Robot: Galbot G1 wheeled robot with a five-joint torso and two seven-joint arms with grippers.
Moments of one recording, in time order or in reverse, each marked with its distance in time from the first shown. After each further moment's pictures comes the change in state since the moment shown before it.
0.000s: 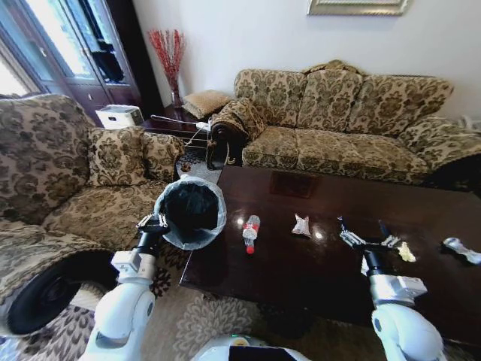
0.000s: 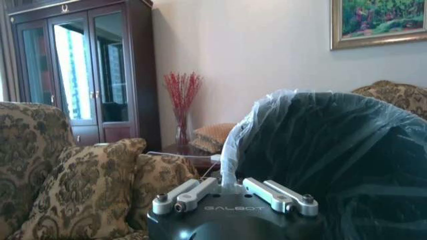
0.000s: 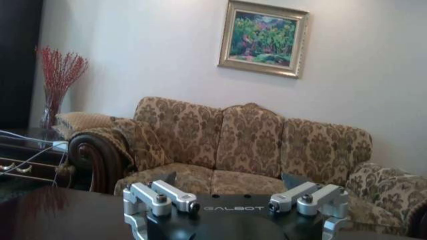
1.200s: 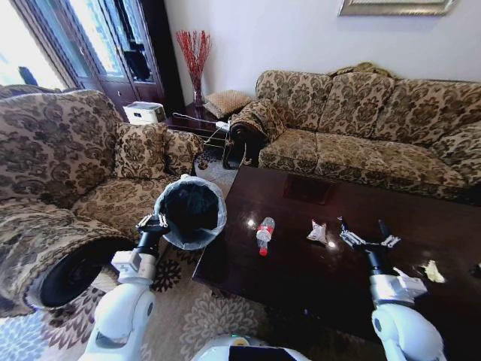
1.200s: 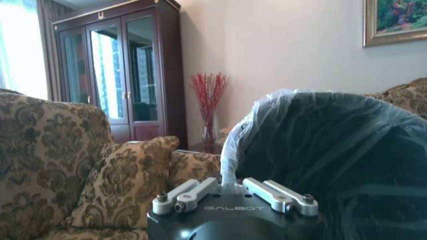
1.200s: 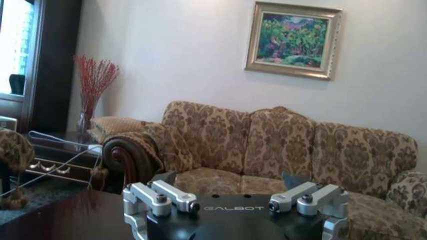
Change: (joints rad) left arm 0.001 -0.005 0.000 0.027 0.006 -0.035 0.002; right arm 0.003 0.002 -0.018 -0.001 -0.010 -0.004 0.001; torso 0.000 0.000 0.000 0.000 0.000
